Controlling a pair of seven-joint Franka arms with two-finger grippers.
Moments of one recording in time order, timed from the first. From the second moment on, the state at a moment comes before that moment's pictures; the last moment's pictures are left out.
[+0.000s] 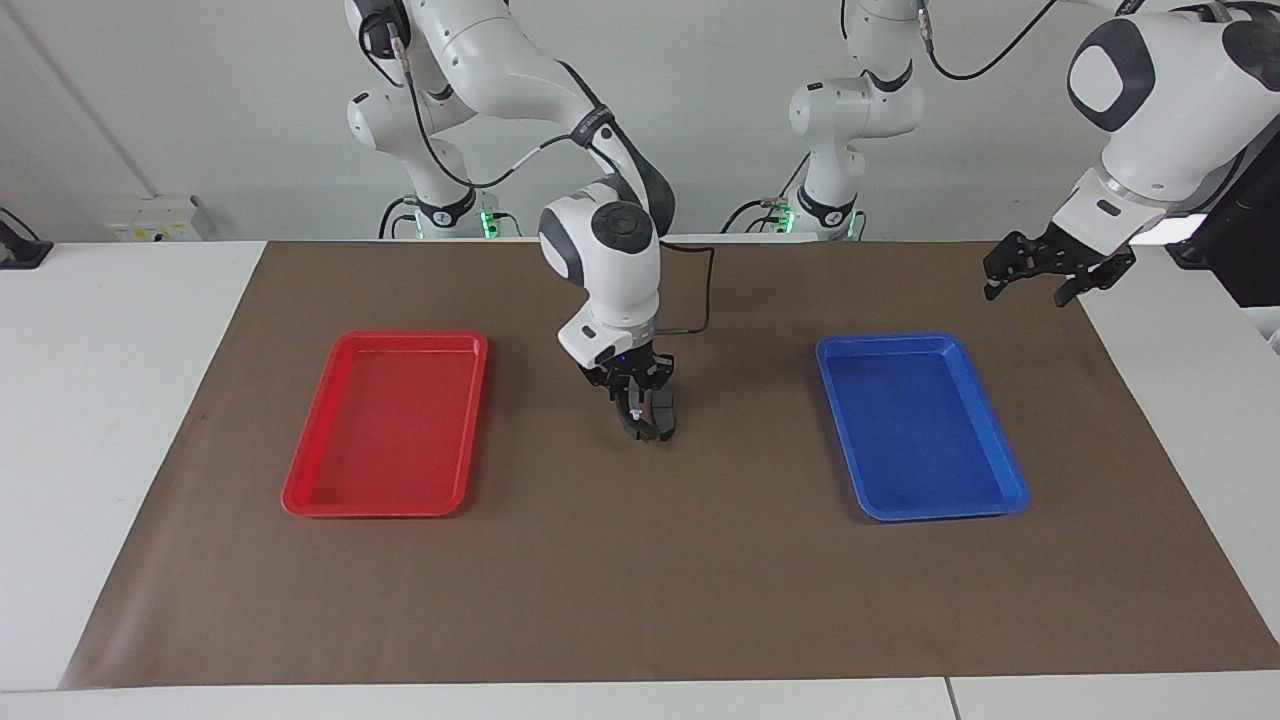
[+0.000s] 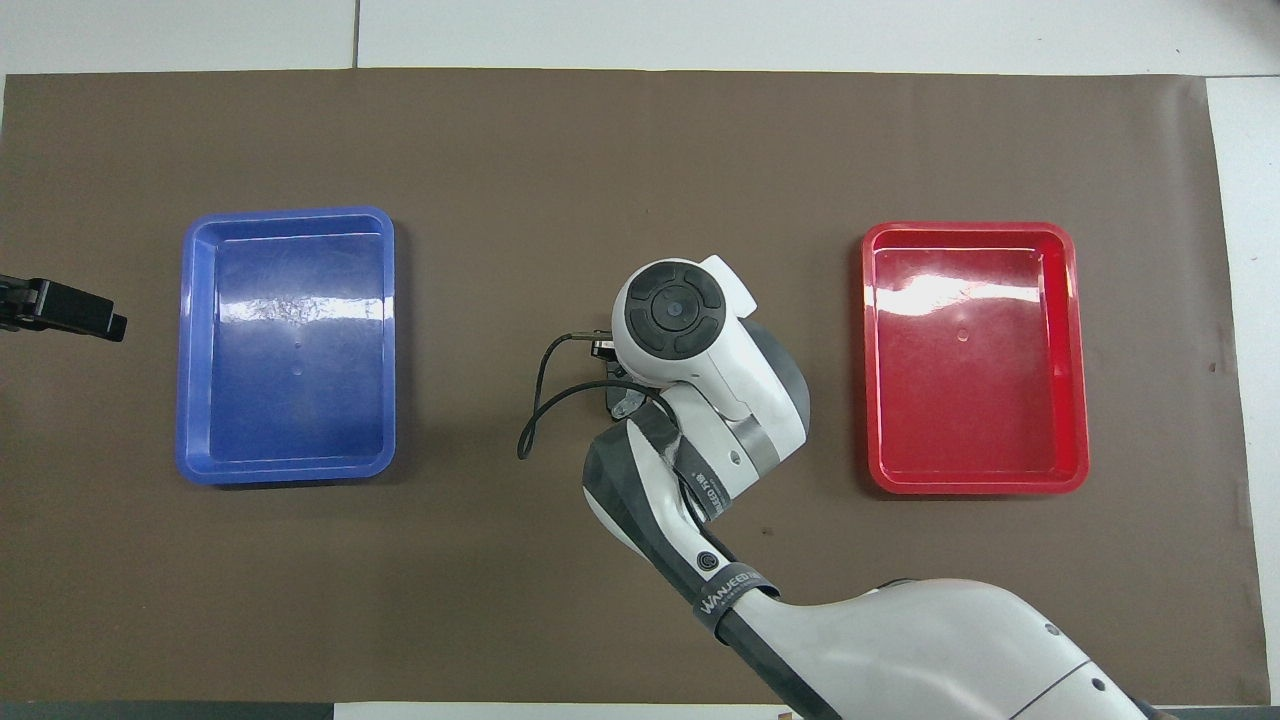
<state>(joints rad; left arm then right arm) -0.02 0.00 0.06 -1.68 -0.02 1.61 0.23 0.63 0.43 -0.01 -1.74 0.00 2.22 0.76</state>
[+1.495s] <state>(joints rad) -0.02 0.00 0.06 -1.68 -0.02 1.61 0.23 0.67 0.46 -0.01 -1.79 0.00 2.26 0.70</state>
